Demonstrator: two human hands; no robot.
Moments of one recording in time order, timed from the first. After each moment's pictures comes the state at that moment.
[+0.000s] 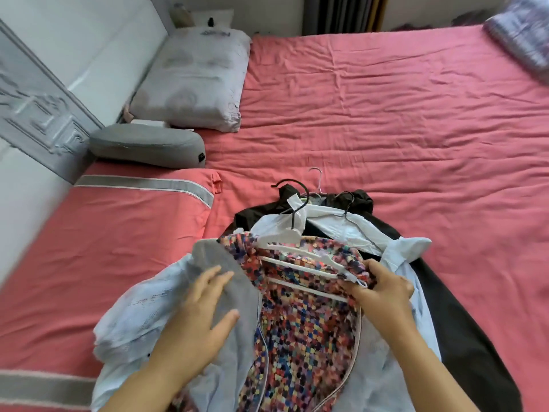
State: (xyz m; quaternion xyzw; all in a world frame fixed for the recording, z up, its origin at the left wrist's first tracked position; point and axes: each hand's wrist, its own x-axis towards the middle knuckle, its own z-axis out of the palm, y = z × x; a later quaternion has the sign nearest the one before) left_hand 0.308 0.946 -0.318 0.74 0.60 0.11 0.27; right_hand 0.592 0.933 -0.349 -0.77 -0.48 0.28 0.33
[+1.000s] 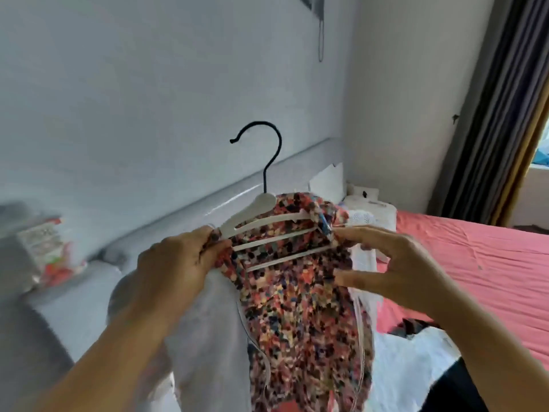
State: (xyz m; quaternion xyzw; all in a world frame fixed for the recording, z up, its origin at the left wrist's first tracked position) left_hand -0.130 0.622 0.065 0.64 0.67 0.34 -0.16; right_hand 0.158 0.707 0.072 -0.30 -0.87 0.14 0.37
